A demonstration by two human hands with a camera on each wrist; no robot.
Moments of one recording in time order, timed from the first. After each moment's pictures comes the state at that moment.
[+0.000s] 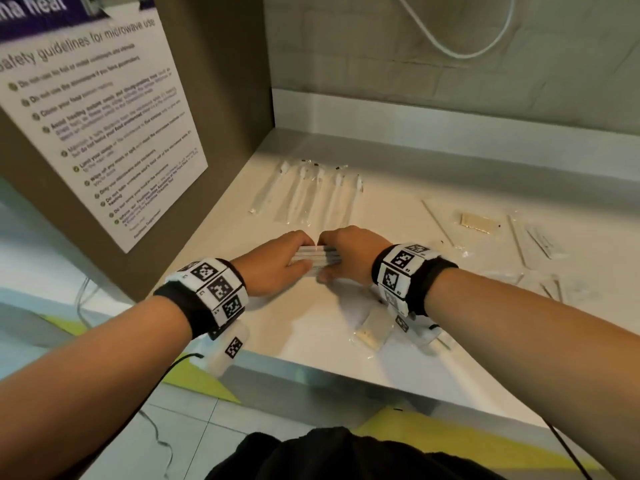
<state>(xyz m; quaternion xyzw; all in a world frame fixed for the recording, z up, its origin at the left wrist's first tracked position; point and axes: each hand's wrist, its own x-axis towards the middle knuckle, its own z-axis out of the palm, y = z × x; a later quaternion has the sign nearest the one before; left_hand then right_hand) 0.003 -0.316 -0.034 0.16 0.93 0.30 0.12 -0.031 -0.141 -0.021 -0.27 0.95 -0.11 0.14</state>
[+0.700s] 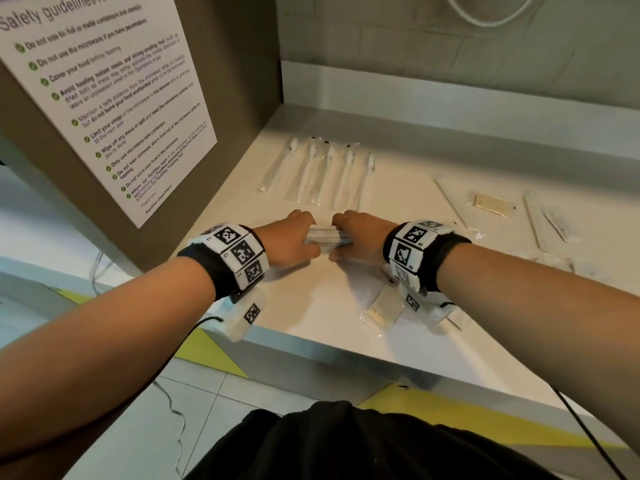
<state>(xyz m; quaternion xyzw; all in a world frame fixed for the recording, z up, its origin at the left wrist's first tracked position) -0.006 -0.311 -0.029 0.12 0.95 0.18 0.21 -0.034 -0.142 -0.032 -0.25 0.94 -0.10 0.19</state>
